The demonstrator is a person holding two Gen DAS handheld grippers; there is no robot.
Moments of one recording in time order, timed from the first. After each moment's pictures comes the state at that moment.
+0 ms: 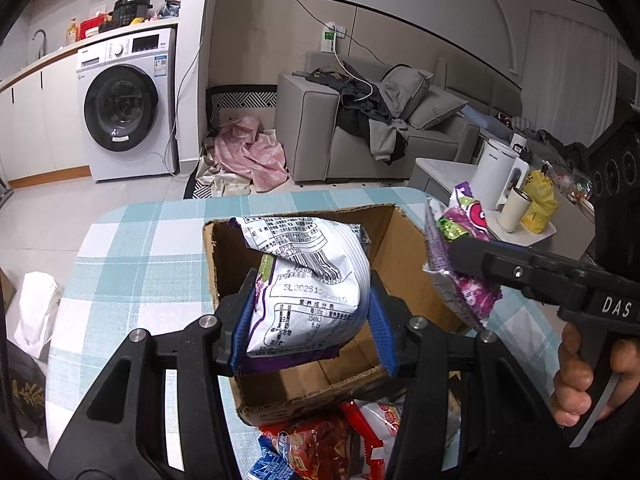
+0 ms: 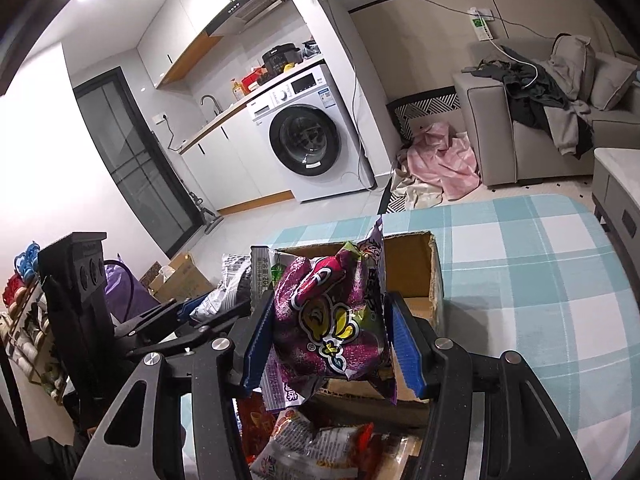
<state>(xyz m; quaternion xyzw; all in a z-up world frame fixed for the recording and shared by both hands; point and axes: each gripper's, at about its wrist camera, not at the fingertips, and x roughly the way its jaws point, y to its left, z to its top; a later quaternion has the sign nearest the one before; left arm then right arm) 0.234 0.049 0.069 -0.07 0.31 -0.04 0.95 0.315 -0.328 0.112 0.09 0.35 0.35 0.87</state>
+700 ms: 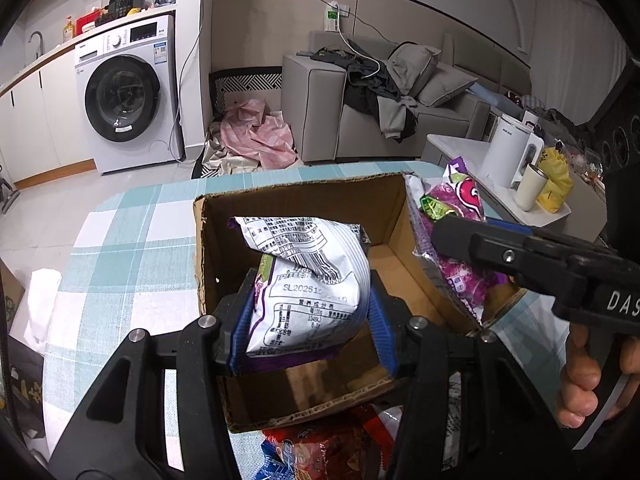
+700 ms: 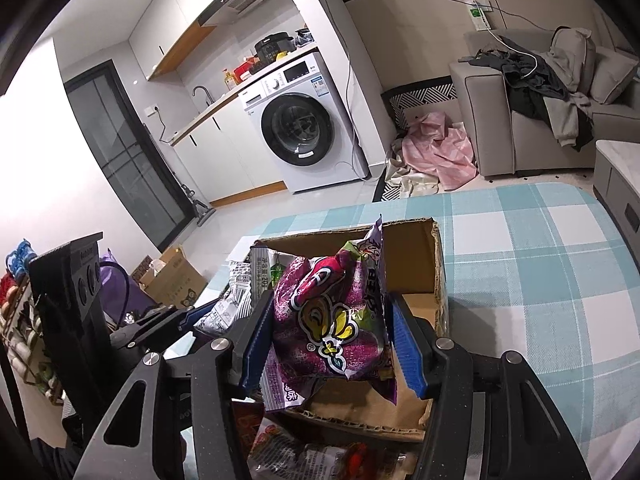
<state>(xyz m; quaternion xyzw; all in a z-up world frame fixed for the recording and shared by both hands) 0.261 0.049 0.032 -0.05 0.34 -0.03 0.94 0.334 -0.308 0.089 0.08 0.36 0.33 0.87</state>
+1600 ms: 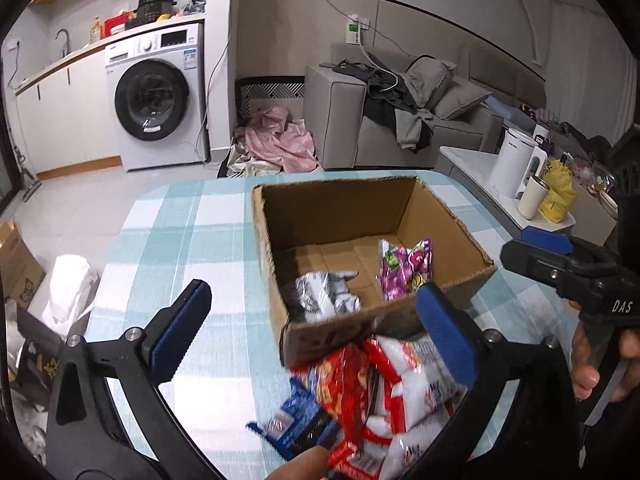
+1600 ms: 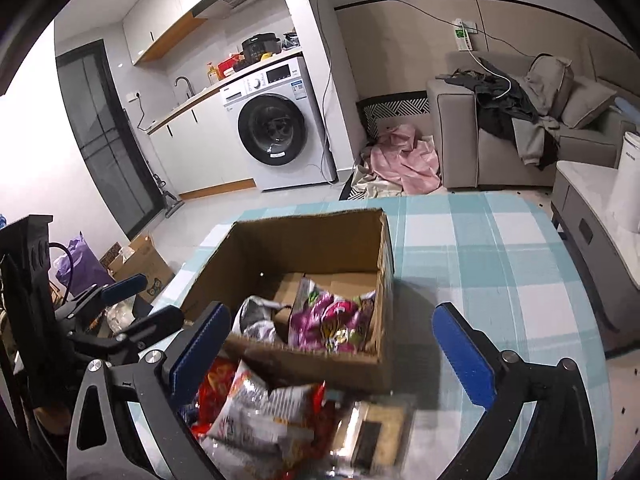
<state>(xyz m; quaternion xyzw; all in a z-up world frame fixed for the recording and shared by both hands) 0.171 0.065 0.072 -0.06 0.33 0.01 0.94 0.279 -0.351 0.106 0.03 0.35 0.28 0.89</state>
